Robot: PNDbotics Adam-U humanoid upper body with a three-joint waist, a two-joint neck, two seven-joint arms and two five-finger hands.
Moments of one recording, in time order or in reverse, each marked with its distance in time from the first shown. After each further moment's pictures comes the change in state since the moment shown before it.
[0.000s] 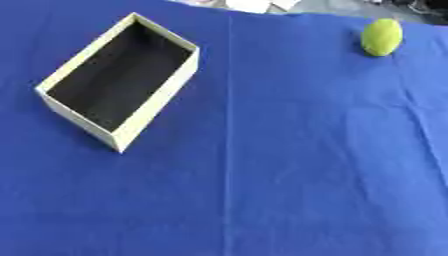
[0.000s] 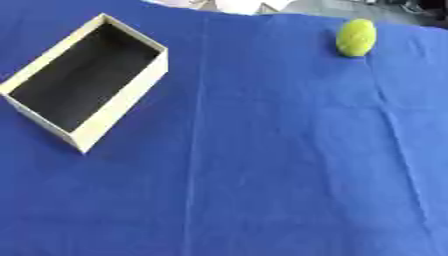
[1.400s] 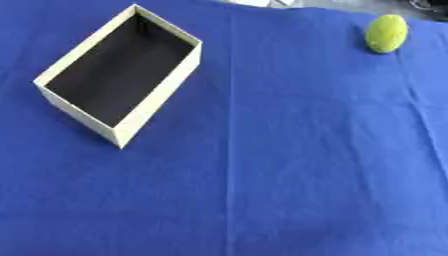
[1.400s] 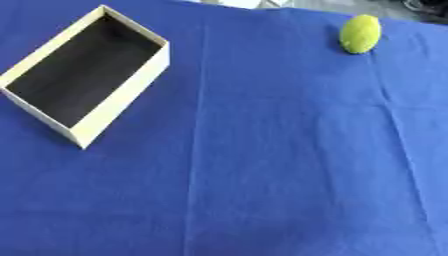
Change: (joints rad) left arm -0.007 0.001 -0.006 0.000 0.004 -0.005 -0.008; right arm -0.325 0.030 0.144 0.506 0.300 0.004 0.463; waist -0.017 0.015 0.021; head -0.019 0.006
